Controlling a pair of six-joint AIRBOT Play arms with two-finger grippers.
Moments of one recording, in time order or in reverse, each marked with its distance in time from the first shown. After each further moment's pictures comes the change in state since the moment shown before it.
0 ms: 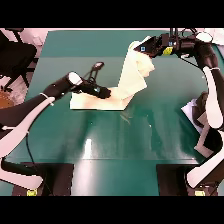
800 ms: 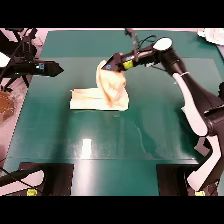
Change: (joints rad) left arm 0.467 0.340 0.000 0.111 -0.184 0.023; right arm 0.325 -0.032 -0.001 -0.366 -0.352 0.162
